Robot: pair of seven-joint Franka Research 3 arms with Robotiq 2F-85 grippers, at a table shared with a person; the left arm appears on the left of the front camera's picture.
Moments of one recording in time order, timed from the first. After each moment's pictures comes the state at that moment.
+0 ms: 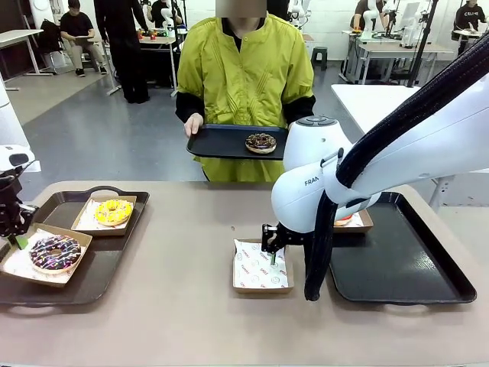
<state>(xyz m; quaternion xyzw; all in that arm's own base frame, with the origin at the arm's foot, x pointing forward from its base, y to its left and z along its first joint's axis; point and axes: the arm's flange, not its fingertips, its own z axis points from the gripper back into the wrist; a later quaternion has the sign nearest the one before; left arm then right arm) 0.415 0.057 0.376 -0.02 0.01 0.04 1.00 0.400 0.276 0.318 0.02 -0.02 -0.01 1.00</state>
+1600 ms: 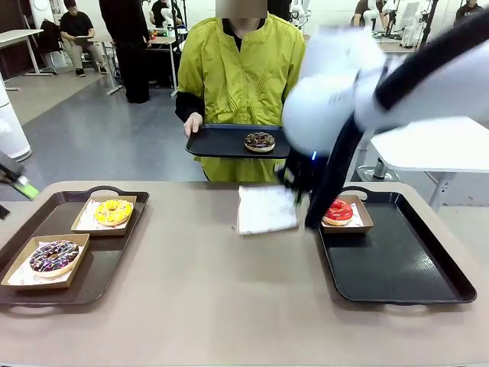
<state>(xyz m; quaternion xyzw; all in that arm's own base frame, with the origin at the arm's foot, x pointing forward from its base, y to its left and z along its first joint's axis) 0.389 0.102 0.460 -0.33 -0.03 -0.01 0.94 0.424 0.257 0.489 0.04 -0.09 -0.03 0.99</state>
